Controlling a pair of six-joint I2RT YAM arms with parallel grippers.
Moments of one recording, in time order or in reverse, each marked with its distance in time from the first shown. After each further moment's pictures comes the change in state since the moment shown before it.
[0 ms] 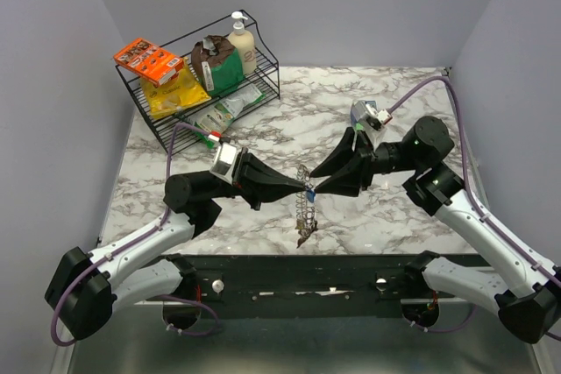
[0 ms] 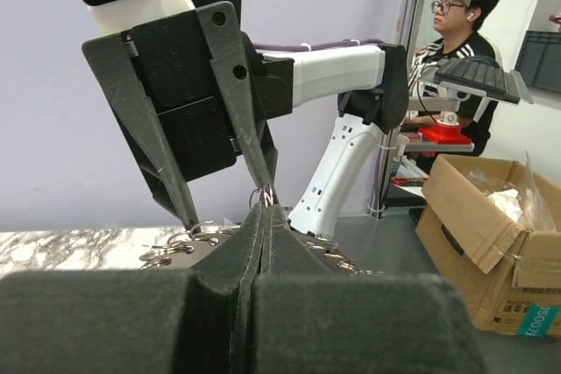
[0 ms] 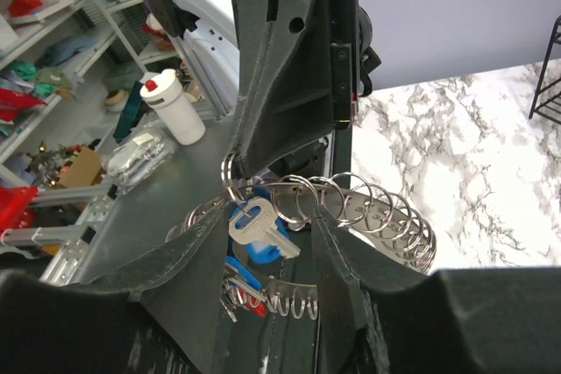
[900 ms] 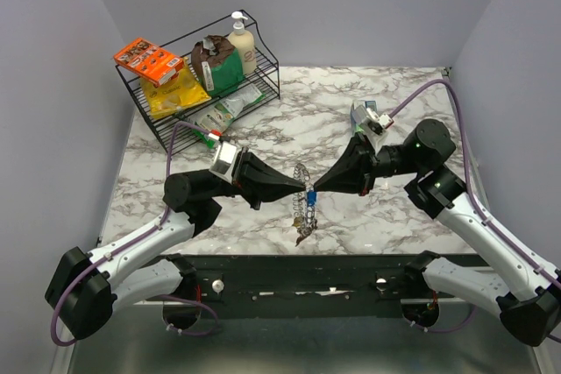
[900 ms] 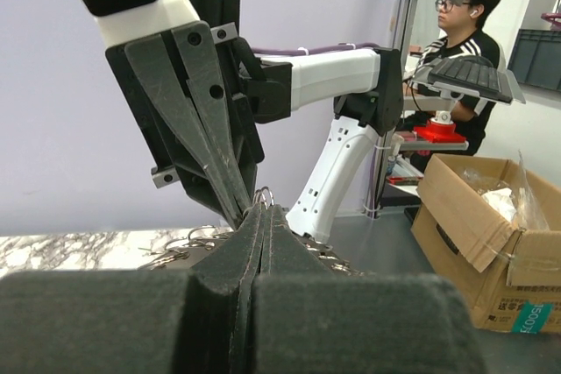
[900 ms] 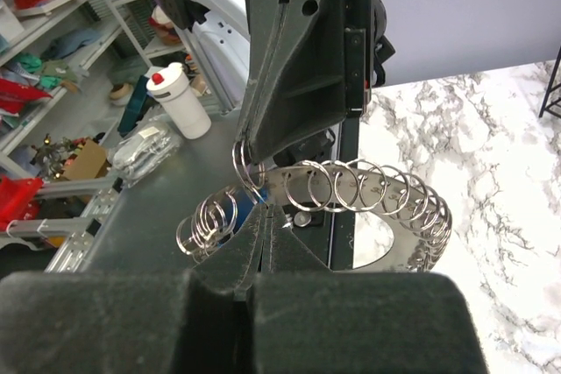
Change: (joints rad) left arm 0.000 0.005 0.018 -0.002 0.016 -0.013; right arm 0.007 -0.018 -0.013 -0.016 -0.012 -0.008
